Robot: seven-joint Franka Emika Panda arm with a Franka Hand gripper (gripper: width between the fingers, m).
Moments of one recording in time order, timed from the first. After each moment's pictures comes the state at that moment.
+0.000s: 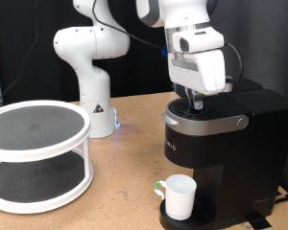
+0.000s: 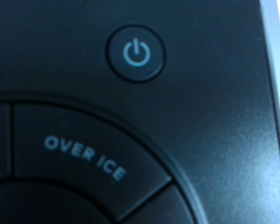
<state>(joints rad) 0.02 -0.15 0.18 -2.32 0.13 2.43 -0.60</state>
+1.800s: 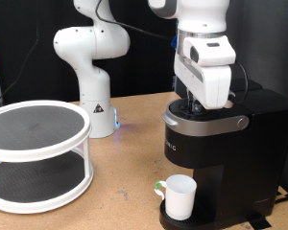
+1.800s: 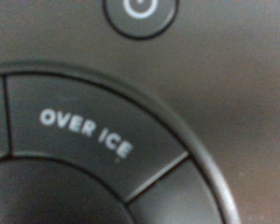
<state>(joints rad) 0.01 -0.02 0.19 -2.11 0.03 2.10 -0.47</state>
